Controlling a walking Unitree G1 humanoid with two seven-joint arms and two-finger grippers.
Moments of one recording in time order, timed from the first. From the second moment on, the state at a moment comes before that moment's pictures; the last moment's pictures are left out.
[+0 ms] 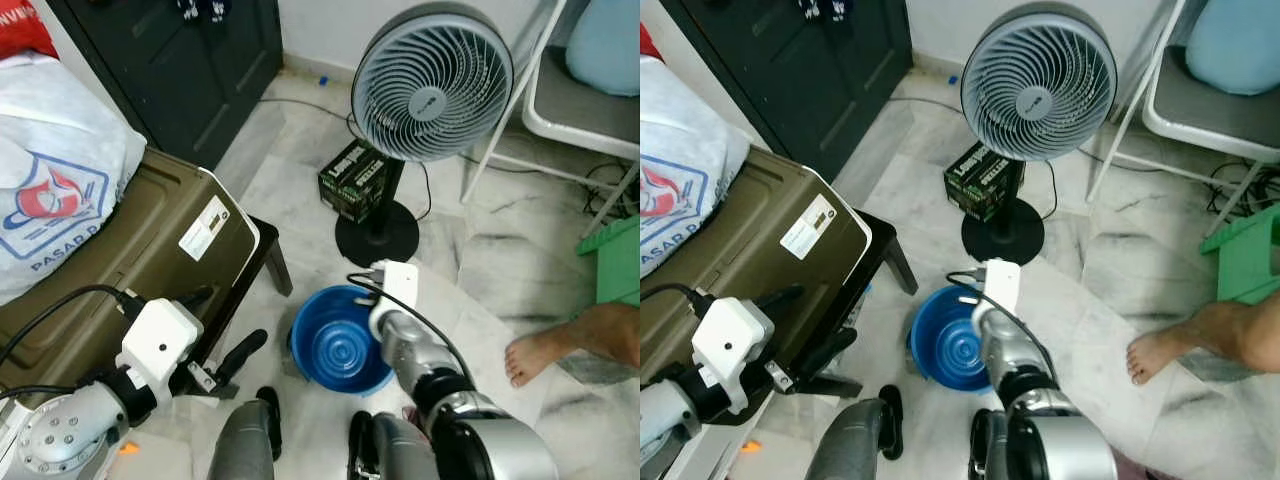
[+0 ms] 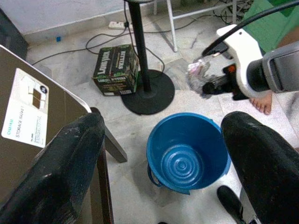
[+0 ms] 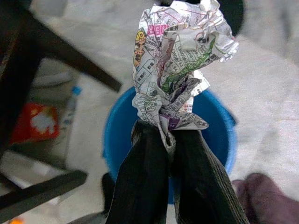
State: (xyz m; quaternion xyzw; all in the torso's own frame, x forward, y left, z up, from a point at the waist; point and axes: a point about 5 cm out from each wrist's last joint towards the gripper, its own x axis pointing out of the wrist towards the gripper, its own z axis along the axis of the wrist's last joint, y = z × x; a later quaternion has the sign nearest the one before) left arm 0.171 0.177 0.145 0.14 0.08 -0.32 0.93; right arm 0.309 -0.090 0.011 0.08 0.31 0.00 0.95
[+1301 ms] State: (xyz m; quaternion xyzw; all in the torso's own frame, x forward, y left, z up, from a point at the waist) left arm 0.203 0.156 0.141 0.09 0.03 -0.30 0.95; right arm 0.297 -0.103 0.058 0.04 0.12 0.13 0.98
